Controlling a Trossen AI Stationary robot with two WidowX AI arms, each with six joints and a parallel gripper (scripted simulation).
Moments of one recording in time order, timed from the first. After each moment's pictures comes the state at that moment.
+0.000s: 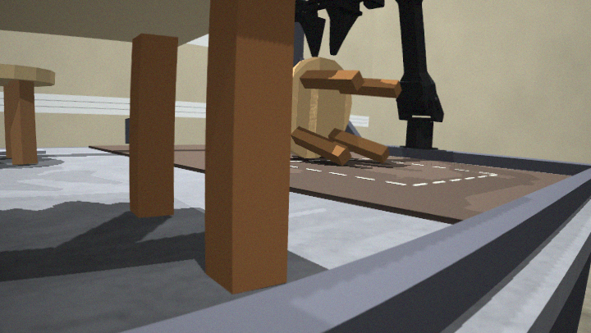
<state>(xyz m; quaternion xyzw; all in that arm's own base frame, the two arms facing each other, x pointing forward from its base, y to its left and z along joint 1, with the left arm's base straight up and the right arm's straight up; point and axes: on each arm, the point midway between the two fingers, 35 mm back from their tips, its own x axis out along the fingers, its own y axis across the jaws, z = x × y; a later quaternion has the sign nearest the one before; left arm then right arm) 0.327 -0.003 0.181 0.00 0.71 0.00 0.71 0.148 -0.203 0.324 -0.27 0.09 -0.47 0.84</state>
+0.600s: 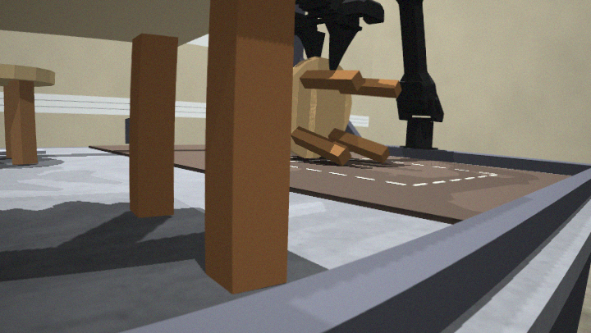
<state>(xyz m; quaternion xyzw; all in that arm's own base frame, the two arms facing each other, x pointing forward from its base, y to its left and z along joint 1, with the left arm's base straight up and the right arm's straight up) 0.327 -0.003 0.157 0.00 0.71 0.00 0.70 0.148 -0.203 0.324 -0.27 0.09 -0.47 0.84</state>
